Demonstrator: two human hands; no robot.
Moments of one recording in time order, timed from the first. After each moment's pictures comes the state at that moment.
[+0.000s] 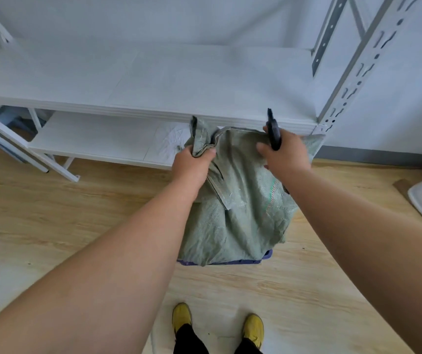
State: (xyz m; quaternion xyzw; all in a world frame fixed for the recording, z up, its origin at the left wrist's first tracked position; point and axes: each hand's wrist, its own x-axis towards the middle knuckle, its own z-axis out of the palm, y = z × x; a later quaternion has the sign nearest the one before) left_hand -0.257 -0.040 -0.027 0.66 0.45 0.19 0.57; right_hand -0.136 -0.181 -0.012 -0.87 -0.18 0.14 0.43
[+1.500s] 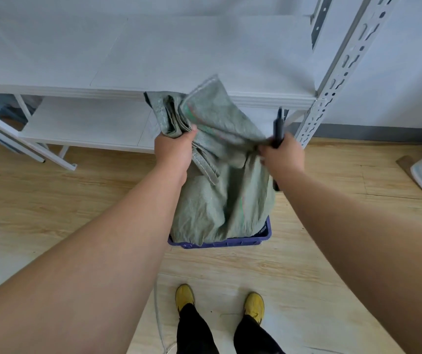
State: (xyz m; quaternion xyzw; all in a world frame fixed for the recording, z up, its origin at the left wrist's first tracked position) left_hand -0.254 -0.042 -0.032 0.56 0.49 0.26 0.62; right_hand -0.138 -0.195 -0.068 -0.86 -0.05 0.17 0.49
